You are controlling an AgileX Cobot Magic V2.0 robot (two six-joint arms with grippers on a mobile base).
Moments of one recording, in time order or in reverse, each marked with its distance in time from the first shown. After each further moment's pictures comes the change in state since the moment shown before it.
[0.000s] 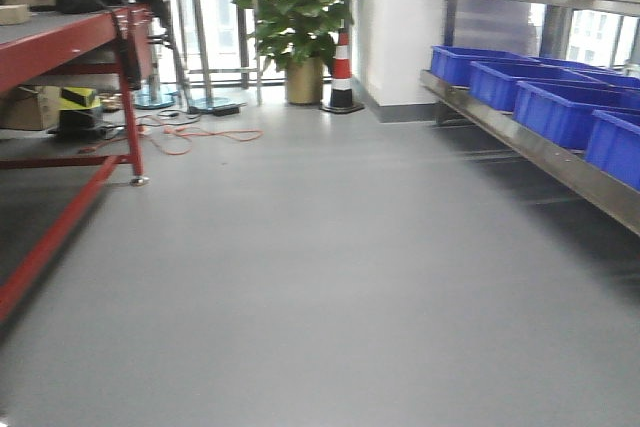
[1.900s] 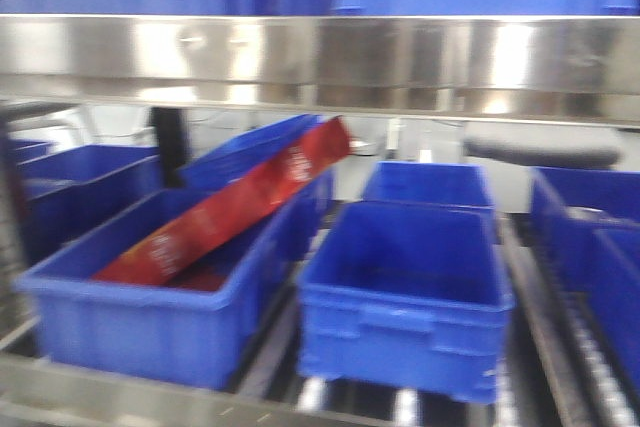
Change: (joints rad) left arm 0.000 0.000 0.000 0.000 -0.016 0.000; right arm 0.000 0.000 0.000 0.000 0.000 0.000
